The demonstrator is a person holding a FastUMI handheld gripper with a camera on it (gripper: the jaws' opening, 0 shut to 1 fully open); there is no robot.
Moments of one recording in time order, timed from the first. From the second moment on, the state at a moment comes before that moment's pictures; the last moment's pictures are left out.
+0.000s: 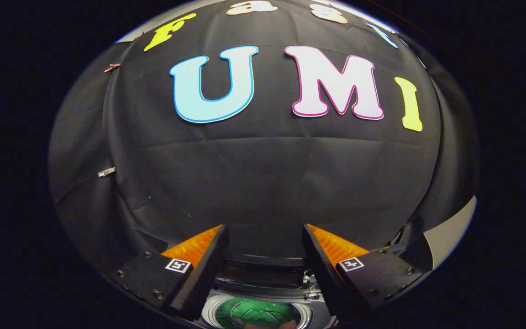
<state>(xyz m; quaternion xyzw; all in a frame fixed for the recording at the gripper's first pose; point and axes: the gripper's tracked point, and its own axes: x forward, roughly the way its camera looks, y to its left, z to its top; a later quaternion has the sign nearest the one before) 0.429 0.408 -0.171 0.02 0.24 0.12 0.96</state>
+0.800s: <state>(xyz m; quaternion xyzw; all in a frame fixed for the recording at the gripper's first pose) 0.343 0.404 -0.172 0.03 0.21 0.17 0.96</state>
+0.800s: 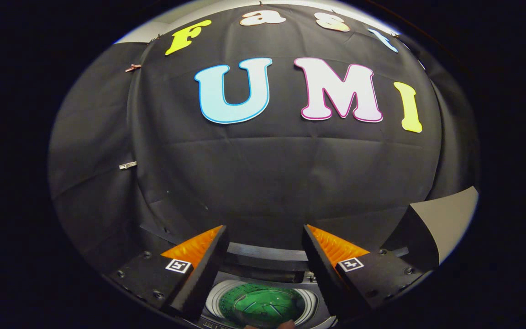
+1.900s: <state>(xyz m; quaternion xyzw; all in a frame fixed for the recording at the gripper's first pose) 0.231 0.409 -0.220 -0.03 0.19 0.20 0.96</state>
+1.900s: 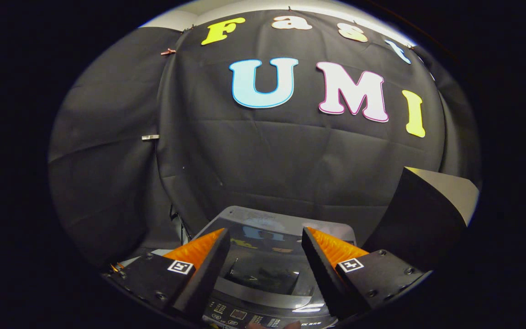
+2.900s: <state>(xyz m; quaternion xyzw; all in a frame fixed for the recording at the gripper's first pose) 0.189 0.359 -0.125 0.01 0.12 0.16 0.98</state>
